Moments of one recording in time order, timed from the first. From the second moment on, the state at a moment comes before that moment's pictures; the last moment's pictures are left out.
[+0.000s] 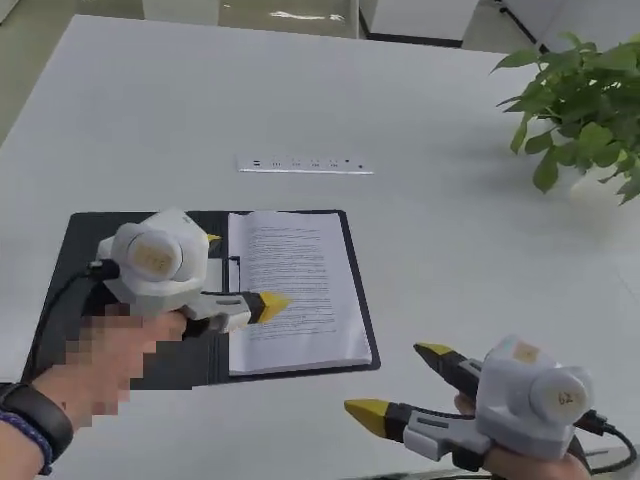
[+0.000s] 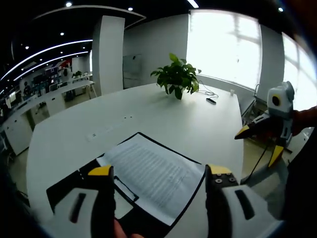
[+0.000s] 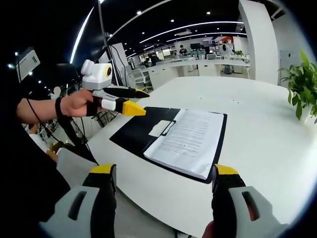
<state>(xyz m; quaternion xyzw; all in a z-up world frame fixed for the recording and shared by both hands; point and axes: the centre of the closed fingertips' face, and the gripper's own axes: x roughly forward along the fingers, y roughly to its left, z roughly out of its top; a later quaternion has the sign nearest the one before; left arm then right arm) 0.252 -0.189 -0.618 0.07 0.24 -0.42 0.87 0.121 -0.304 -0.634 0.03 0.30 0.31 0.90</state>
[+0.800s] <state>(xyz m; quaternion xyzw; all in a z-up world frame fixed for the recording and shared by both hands) 0.261 -0.301 -0.693 0.11 0.29 -0.48 0.82 0.122 -0.319 -0.645 0.05 0.32 0.30 0.90</state>
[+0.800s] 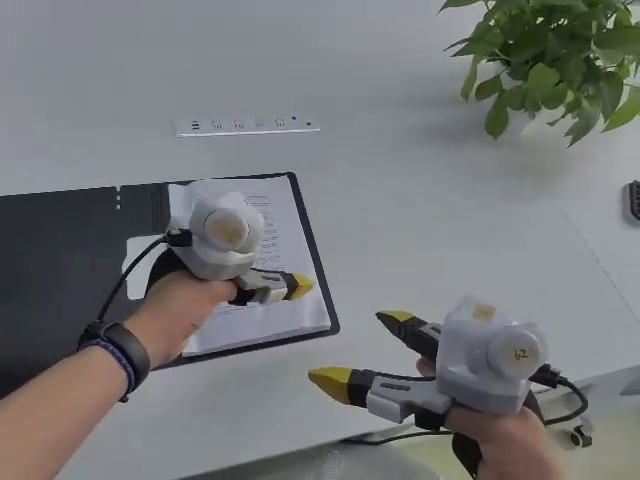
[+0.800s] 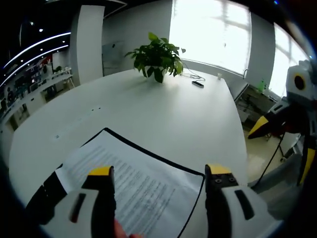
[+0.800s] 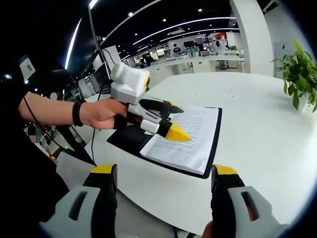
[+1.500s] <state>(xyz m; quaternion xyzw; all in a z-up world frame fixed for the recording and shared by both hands) 0.246 -0.323 -0.780 0.19 0.35 -0.50 0.77 0.118 -0.324 -0.665 0.06 0.35 0.30 0.89</state>
